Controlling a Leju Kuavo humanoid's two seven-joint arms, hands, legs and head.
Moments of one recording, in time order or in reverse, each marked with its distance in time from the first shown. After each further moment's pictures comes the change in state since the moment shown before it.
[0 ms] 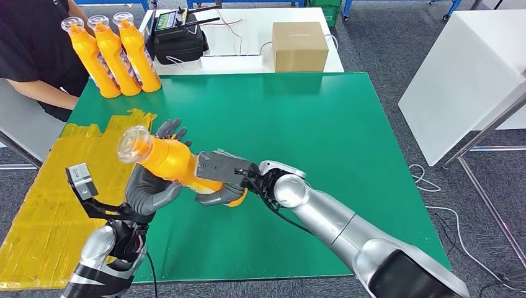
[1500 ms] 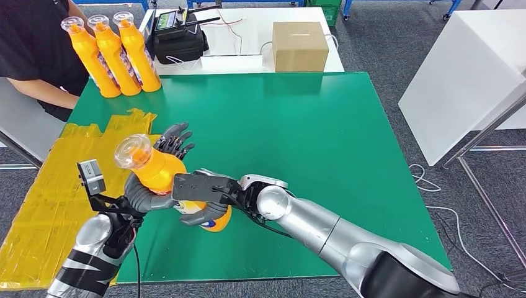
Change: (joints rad) left arm -0.080 0.074 -0.009 0.117 -0.130 -0.035 -0.021; right arm -0.019 0.058 0.181 0.021 -0.086 0.038 0.053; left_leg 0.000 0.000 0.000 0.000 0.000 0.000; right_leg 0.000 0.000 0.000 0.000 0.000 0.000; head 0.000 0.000
